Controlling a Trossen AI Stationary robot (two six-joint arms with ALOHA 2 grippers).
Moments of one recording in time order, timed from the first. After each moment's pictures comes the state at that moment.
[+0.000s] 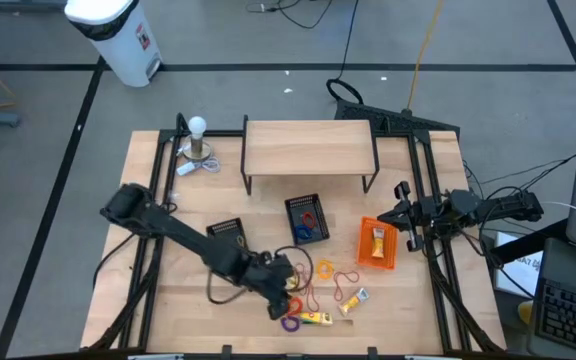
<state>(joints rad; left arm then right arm) -0.45 1.89 1.36 -0.40 -0.10 -0.88 0.18 0.00 0.08 0.10 0.05 0.01</state>
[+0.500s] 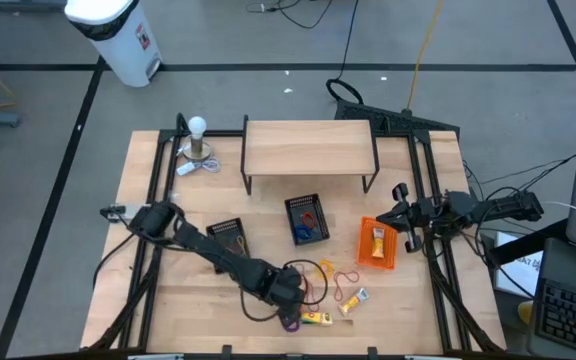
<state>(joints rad) -0.45 2.15 1.56 -0.62 0.00 -1.04 0.19 0.00 0.02 0.20 0.05 0.03</state>
